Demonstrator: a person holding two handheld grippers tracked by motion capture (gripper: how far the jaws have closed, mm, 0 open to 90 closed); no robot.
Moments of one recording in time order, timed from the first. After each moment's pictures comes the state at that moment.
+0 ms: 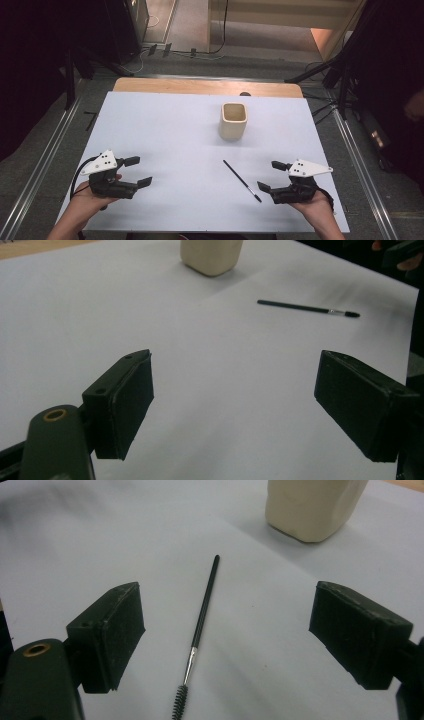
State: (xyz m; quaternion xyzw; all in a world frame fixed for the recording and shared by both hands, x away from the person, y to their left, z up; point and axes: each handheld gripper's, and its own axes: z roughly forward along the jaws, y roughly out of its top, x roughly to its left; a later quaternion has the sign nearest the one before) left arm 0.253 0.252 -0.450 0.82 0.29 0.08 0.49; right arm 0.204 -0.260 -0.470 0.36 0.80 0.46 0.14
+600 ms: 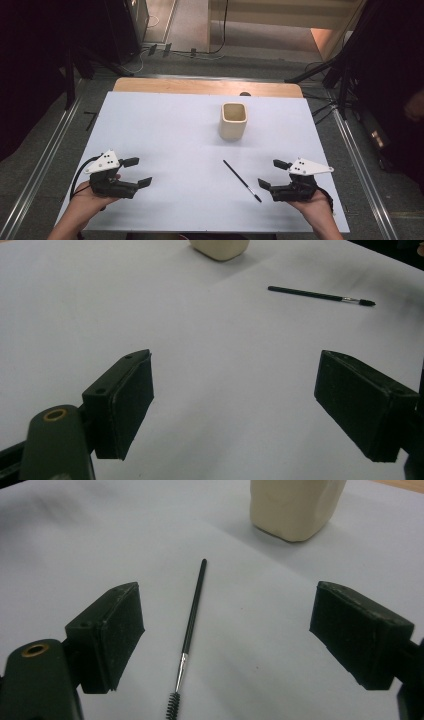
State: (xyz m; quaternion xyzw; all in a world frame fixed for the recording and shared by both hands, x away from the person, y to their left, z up) left arm 0.254 0.252 -0.453 0.83 0.30 0.08 0.47; right arm 0.206 -0.261 -0.471 0.39 0.78 0.46 0.15
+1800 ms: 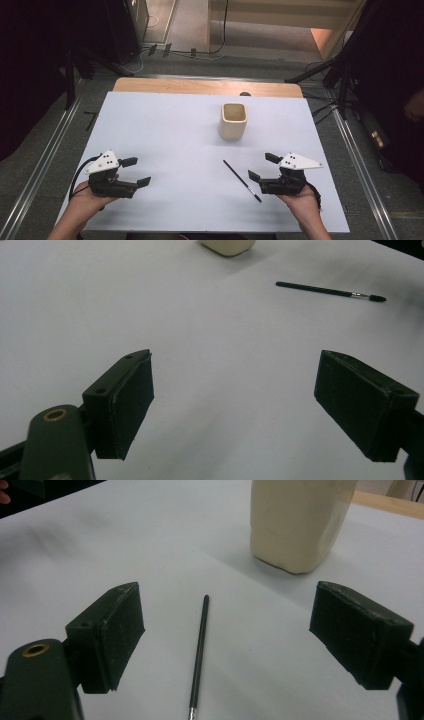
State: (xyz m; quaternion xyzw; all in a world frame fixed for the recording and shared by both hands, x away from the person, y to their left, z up) left arm 0.255 0.254 -0.454 0.83 0.31 0.09 0.46; right arm 0.219 -0.234 -0.465 0.40 0.76 0.48 0.17
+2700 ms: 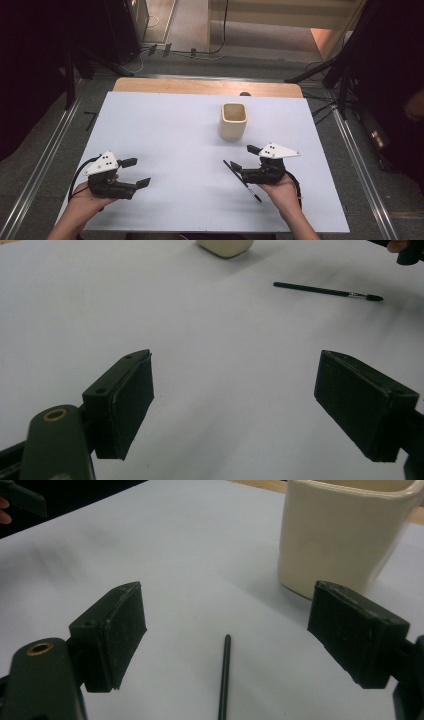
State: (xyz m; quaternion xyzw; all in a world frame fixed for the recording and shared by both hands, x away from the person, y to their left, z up) left arm 0.252 0.256 -0.453 0.83 0.30 0.09 0.46; right arm 0.252 -0.193 -0.469 0.39 0.76 0.50 0.15
